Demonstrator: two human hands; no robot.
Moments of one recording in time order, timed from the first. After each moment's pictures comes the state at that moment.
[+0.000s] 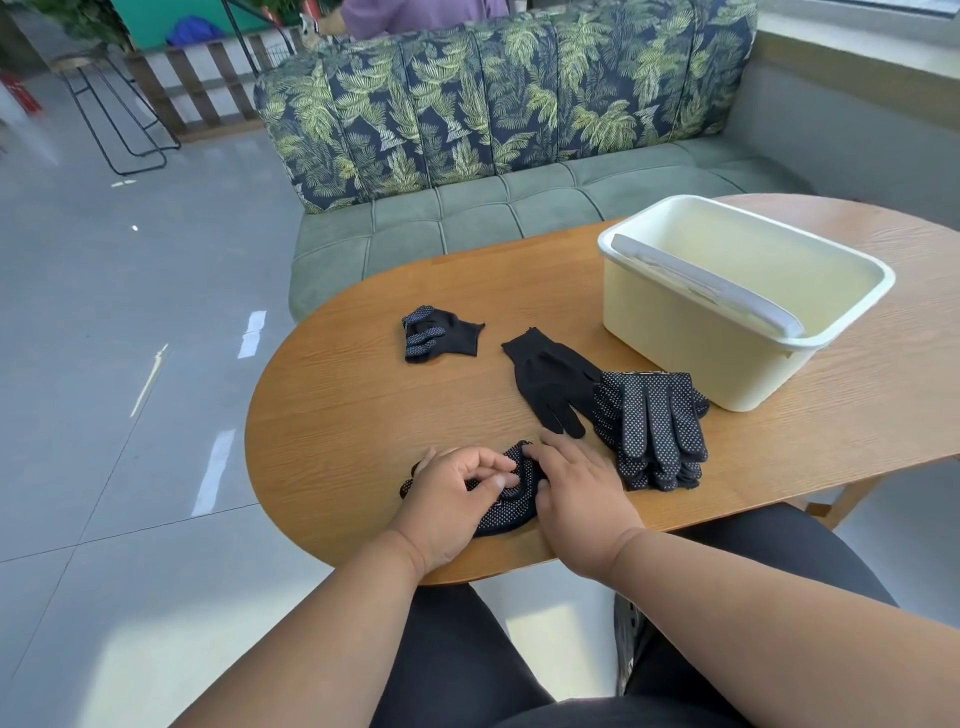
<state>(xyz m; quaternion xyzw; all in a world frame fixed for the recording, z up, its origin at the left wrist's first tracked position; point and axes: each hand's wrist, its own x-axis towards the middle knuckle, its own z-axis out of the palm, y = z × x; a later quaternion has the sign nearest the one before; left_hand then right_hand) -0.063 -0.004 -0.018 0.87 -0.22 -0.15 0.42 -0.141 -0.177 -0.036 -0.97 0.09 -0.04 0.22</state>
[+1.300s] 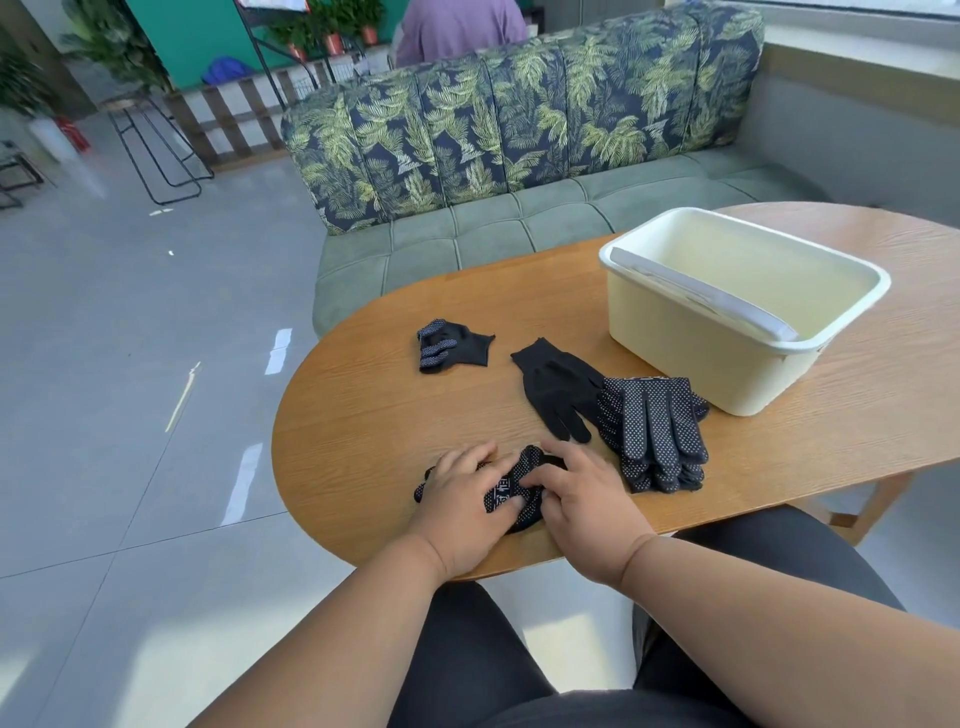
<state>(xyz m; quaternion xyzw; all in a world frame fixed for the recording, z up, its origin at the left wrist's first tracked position) -0.072 -0.001 -0.013 0.93 -0.28 -0.12 0.22 -0.151 -0.181 -0.036 -0.95 0.04 -0.10 0.29</state>
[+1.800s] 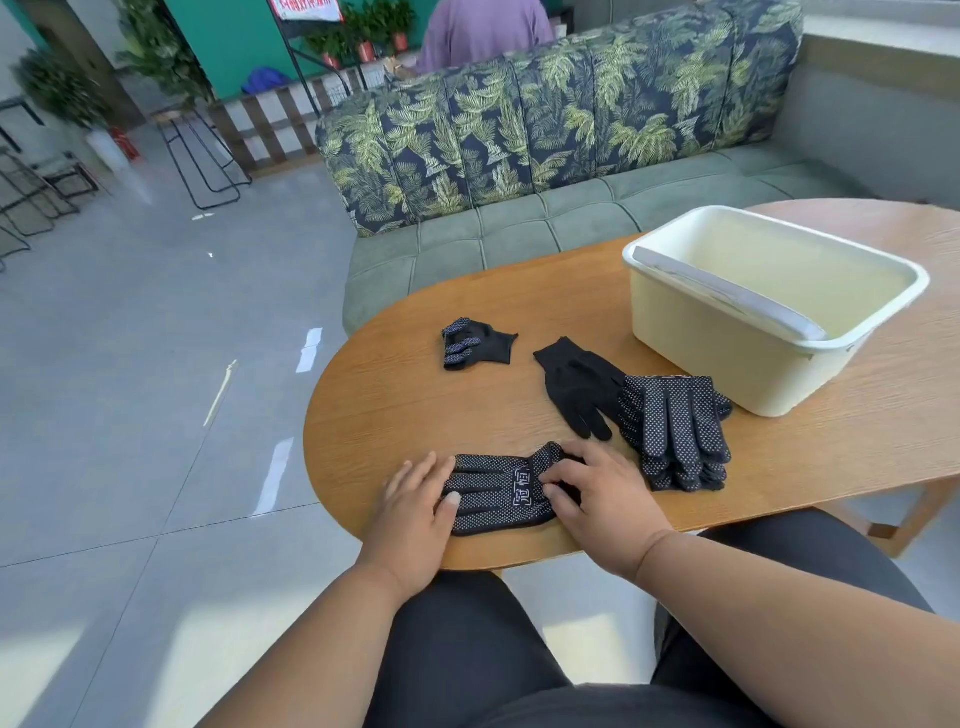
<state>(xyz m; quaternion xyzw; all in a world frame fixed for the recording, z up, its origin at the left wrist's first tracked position) -0.080 0.071 -0.013 0.96 -0.17 -0.09 0.19 -0.149 -0.182 -0.036 -0.95 0.05 -0.09 0.30</state>
